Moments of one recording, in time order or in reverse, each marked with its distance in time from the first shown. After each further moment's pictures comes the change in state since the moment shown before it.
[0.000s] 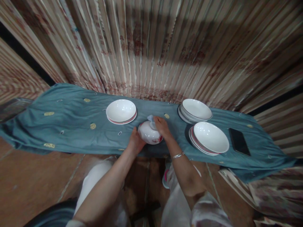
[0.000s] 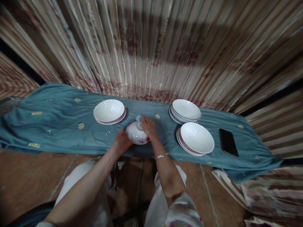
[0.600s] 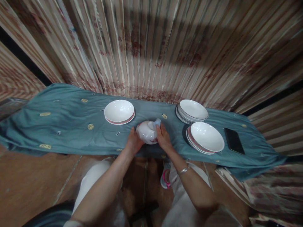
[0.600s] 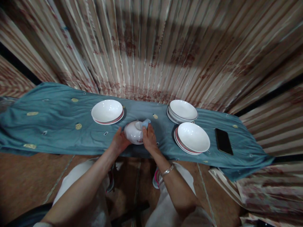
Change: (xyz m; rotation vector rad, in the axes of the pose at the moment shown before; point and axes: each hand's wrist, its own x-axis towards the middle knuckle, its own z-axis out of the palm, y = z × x) left_hand 0.000 0.002 -0.001 0.022 -0.036 -0.018; right_hand -0.037 0.063 0.046 0.433 0.231 -0.111
